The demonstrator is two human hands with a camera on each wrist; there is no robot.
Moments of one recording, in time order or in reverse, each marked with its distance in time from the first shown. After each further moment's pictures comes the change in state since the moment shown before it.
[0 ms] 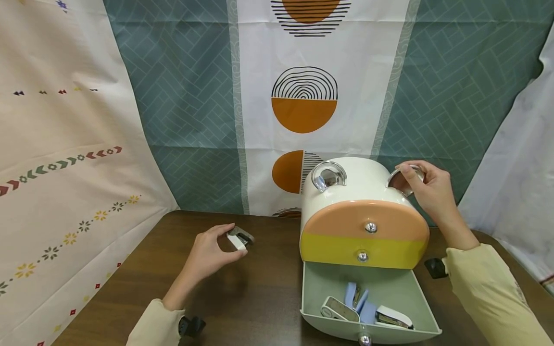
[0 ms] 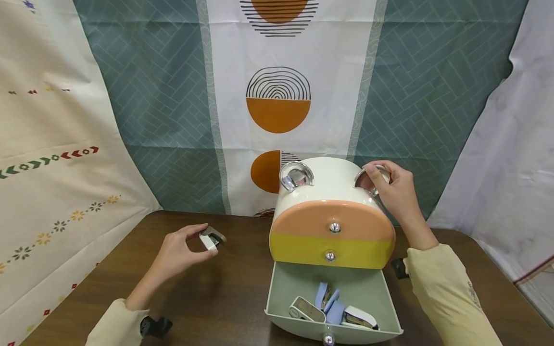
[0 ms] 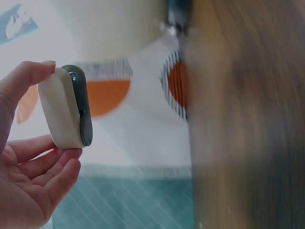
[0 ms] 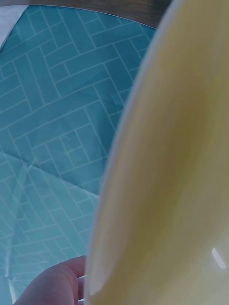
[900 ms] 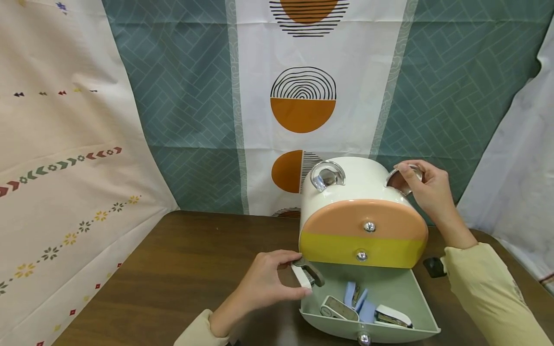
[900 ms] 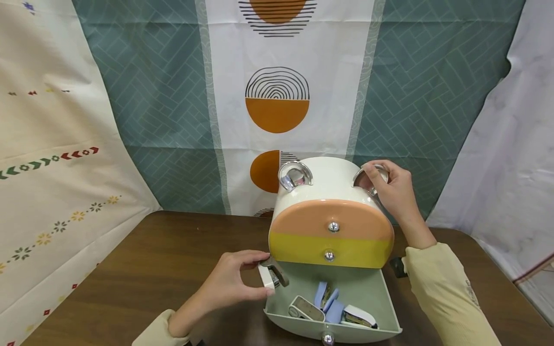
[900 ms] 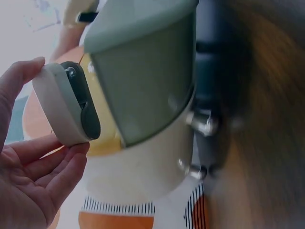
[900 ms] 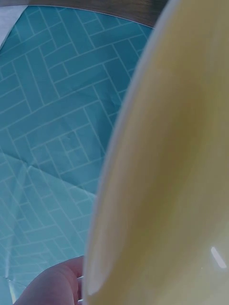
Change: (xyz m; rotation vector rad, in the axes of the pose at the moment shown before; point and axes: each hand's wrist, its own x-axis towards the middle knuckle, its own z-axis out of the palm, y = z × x) left_hand -0.023 0.099 0.052 -0.322 -0.251 0.206; right_hand 0.000 0.000 0.000 0.018 -0.005 -0.002
